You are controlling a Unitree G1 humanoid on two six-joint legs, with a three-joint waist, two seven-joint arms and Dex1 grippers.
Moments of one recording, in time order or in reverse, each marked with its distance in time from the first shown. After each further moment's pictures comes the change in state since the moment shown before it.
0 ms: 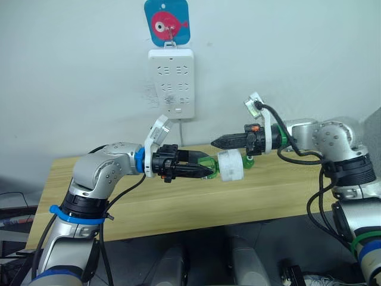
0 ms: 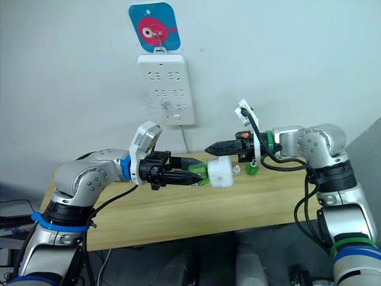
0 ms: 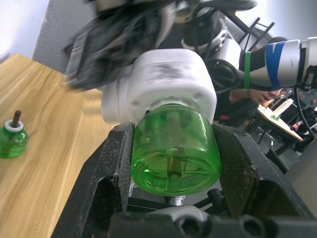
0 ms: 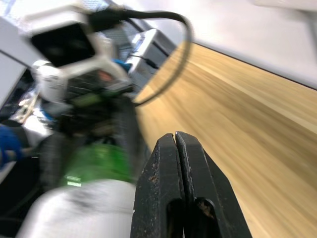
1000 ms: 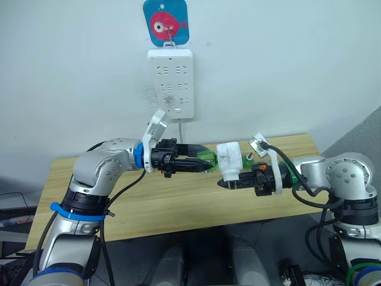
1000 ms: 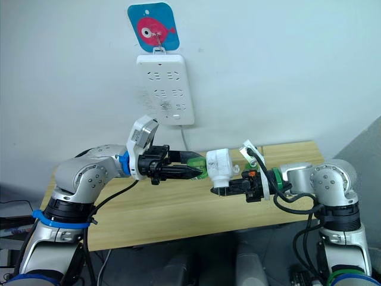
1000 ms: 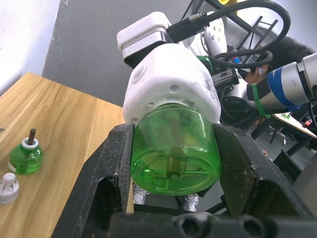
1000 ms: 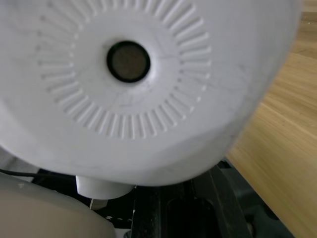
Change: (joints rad) left arm -0.023 -0.003 -0.001 0.038 0.033 -0.107 -0.003; right arm 0.302 0.134 -0.307 -0.358 0.230 0.431 -0.248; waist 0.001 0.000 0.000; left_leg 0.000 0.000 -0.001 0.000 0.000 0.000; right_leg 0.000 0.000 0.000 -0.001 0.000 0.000
